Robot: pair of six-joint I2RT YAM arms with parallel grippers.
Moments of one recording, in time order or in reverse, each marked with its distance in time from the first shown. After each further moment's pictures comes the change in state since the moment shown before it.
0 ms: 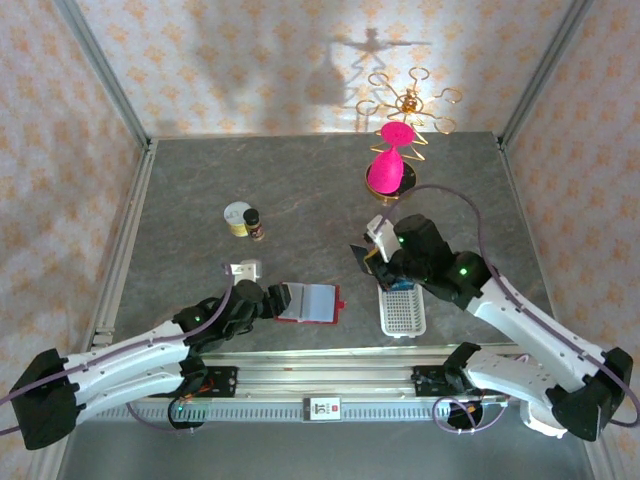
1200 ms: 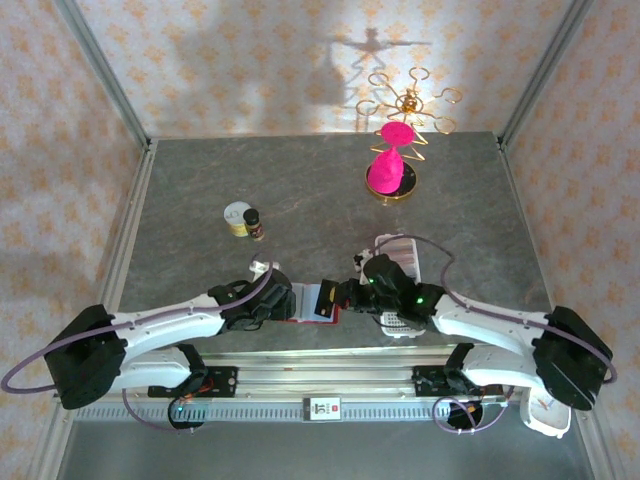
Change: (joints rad) left arm 0.000 0.361 0.189 -0.190 0.078 0.061; right arm 0.183 0.160 -0.411 0.650 -0.137 0.985
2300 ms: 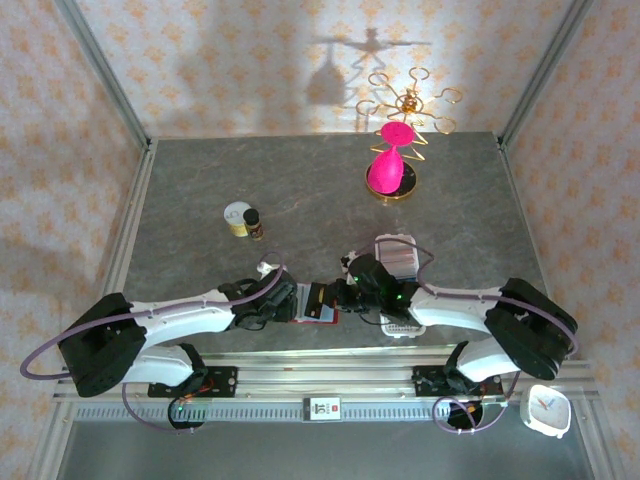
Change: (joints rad) left arm 0.010 0.096 0.006 0.051 0.053 0.042; right arm 0.000 0.241 0.009 0.208 -0.048 0.027
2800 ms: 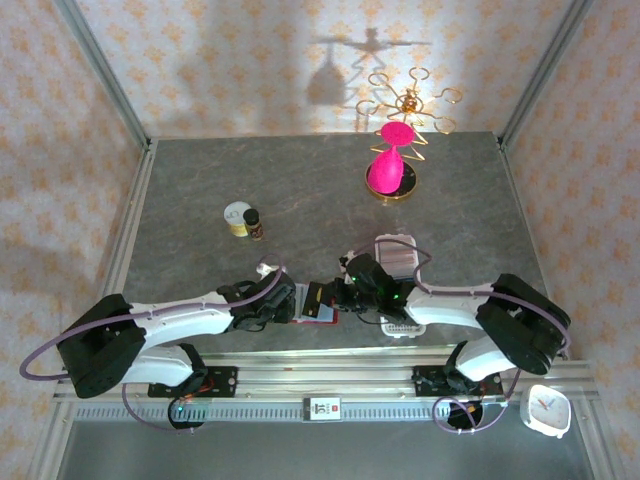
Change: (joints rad) left arm 0.000 -0.009 -0.024 0.039 0.007 -0.003; right arm 0.000 0.043 0.005 0.045 0.002 0.022
